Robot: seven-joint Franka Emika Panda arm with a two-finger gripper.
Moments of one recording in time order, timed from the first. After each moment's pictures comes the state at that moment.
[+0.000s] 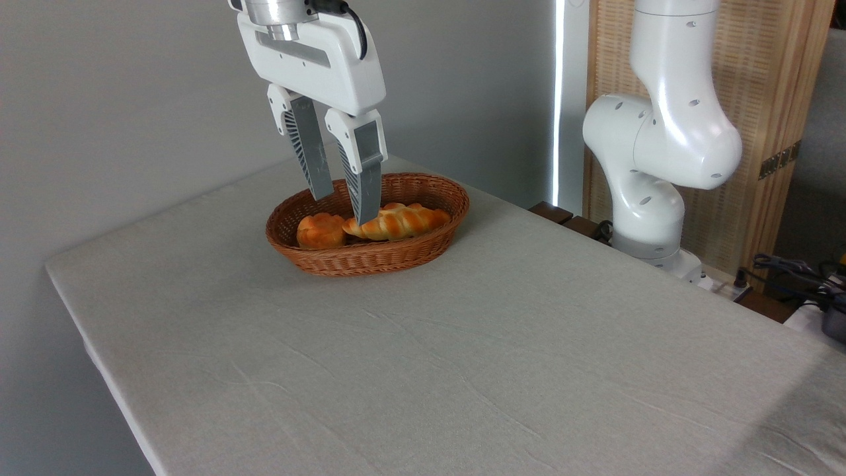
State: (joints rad) arm -0.05 -0.05 -0.05 -1.61 -0.02 1.55 0.68
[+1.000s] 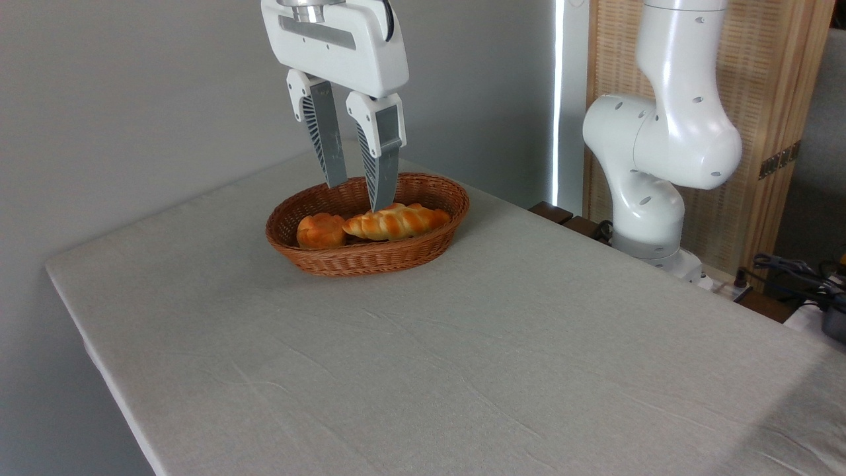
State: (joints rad) arm -0.06 -0.16 -0.05 -1.71 -0.02 1.59 0.68
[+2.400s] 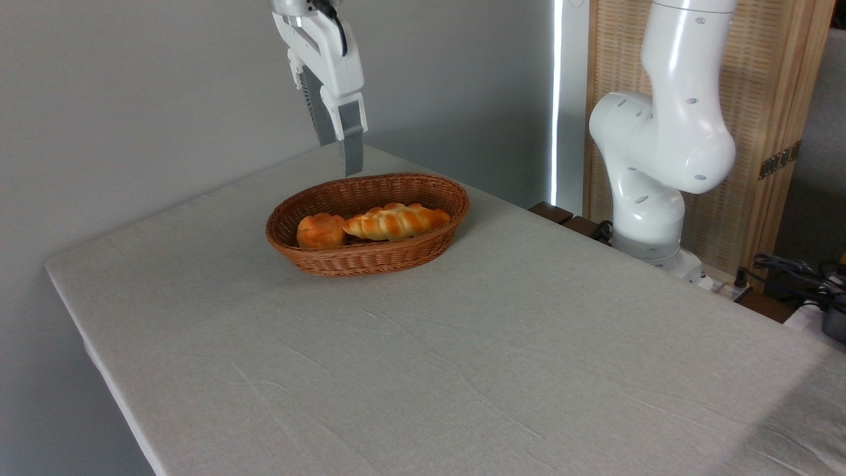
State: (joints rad) arm -0.27 -0.21 -0.06 -1.83 -0.19 1.61 0.68
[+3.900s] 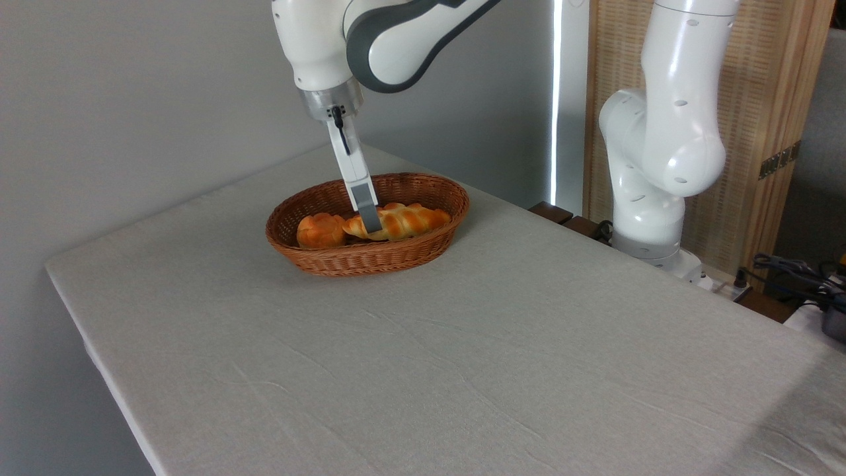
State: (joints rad) arm -0.49 -0.19 -0.09 -2.21 -0.19 1.95 0.77
